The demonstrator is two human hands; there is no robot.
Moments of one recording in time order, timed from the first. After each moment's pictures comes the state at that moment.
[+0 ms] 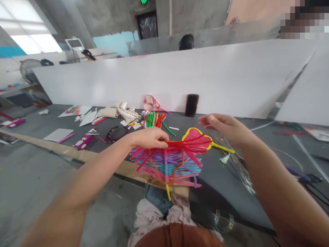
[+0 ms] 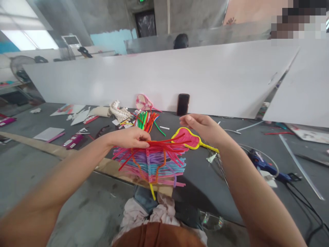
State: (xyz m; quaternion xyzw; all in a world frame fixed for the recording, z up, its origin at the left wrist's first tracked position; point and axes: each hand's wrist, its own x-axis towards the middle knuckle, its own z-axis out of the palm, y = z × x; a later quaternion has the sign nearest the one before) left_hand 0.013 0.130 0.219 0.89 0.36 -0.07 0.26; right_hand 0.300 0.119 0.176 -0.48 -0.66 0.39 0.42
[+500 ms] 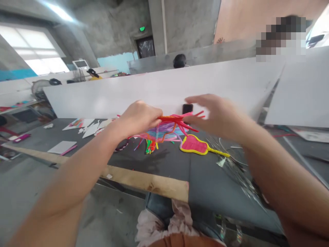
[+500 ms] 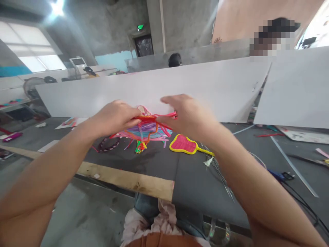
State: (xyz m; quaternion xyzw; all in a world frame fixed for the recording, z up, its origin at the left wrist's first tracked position) left_hand 0.023 0.115 0.309 0.90 0.36 0.00 -0.25; right_hand 0.268 0.086 0.272 -0.46 -0.80 -0.03 0.38
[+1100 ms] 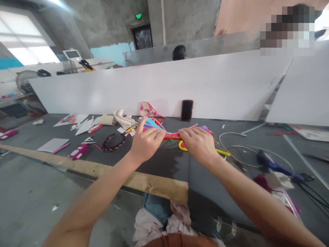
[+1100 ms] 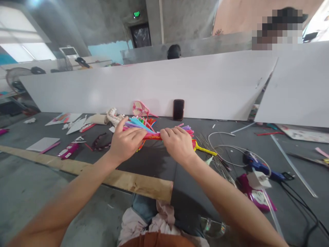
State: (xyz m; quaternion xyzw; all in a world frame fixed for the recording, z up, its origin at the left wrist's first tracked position) left_hand 0.019 0.108 0.193 0.88 0.32 0.23 -0.28; right_hand 0.234 0.098 0.167 -0.45 -0.82 -0.24 0.26
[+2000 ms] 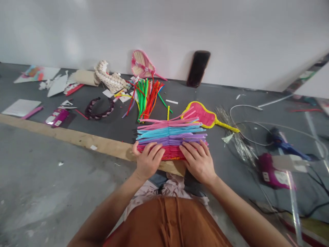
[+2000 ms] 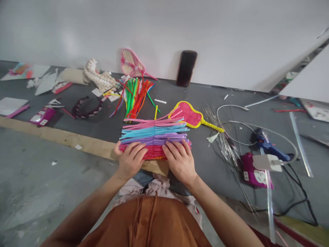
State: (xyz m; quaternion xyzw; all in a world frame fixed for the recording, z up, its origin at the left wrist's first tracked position) left_hand 0.015 0.022 0.020 0.83 0.47 0.27 -0.11; right_hand 0.243 0.017 0.022 -0.47 -0.85 -0.08 0.22
